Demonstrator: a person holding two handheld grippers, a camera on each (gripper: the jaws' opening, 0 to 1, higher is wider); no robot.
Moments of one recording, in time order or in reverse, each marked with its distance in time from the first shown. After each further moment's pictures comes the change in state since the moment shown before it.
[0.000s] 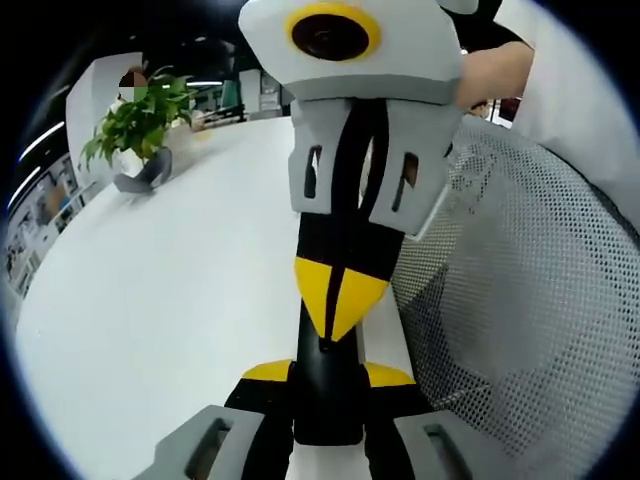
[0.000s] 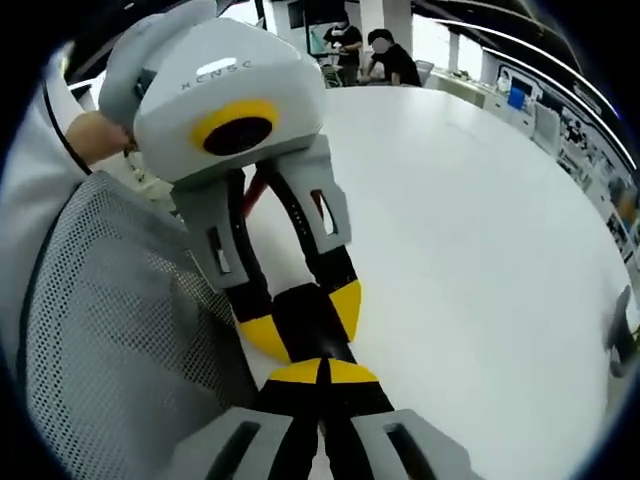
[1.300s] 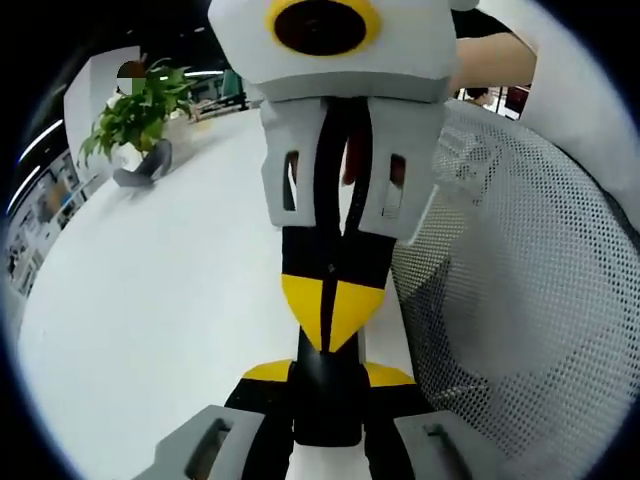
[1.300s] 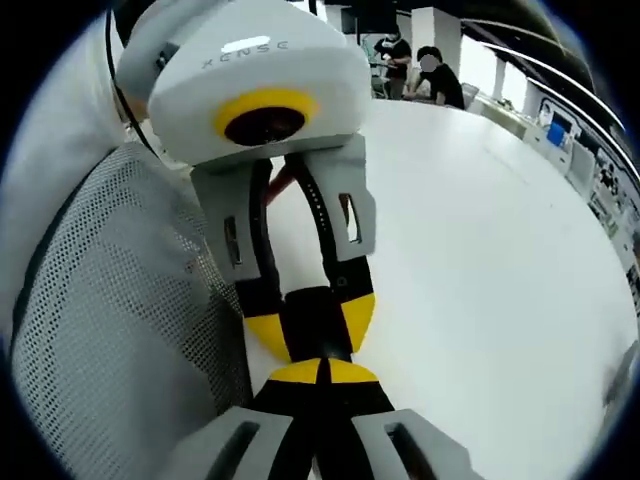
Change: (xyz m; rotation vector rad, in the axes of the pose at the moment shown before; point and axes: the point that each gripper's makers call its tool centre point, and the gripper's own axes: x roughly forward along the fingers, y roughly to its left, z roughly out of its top) left arm 0.002 0.002 0.000 -0.007 0.060 0.019; right arm 0.004 0.000 -0.003 -0.171 -0.042 0.120
